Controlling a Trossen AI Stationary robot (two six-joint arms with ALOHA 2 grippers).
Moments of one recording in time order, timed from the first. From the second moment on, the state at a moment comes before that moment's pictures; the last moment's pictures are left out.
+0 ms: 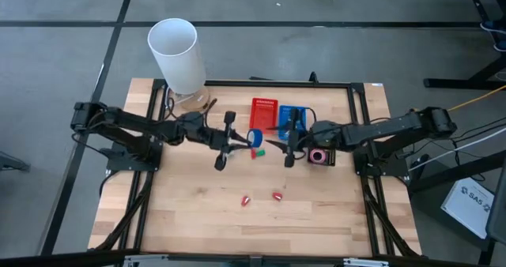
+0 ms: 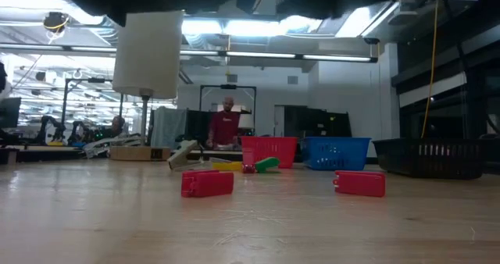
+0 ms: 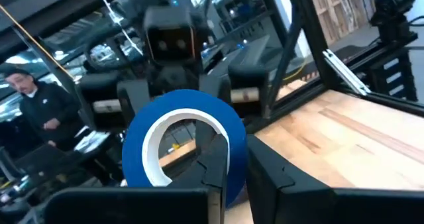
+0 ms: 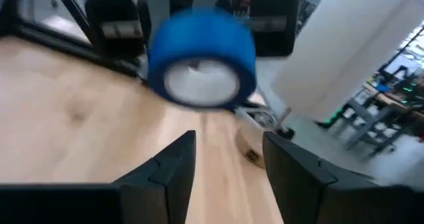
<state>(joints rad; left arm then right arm) 0.05 1.31 0.64 0.69 0.20 0.49 0.10 1.31 0.76 0.37 0.26 -0.39</state>
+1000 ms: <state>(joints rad) 0.32 1.38 0.64 0.89 0.47 0.29 -0.32 1.57 0.76 0.95 -0.40 -0.42</state>
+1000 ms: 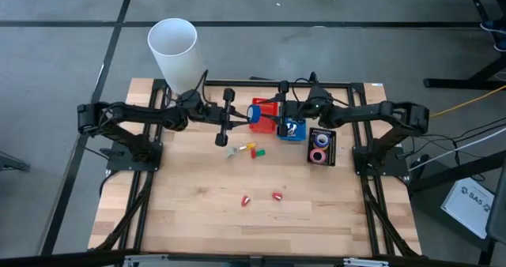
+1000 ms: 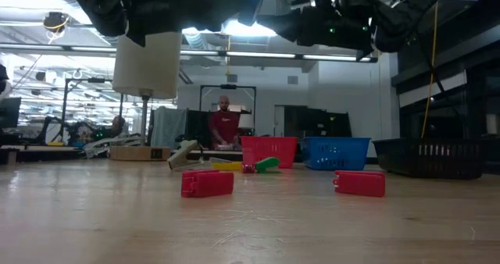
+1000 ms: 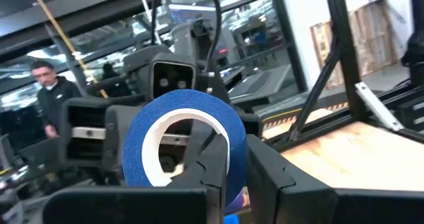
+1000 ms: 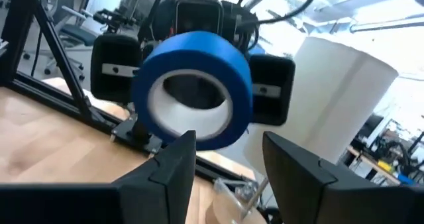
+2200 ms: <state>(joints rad) 0.29 1.41 0.66 0.85 0.37 0.20 -0.30 1.51 0.82 0.71 -0.51 -0.24</state>
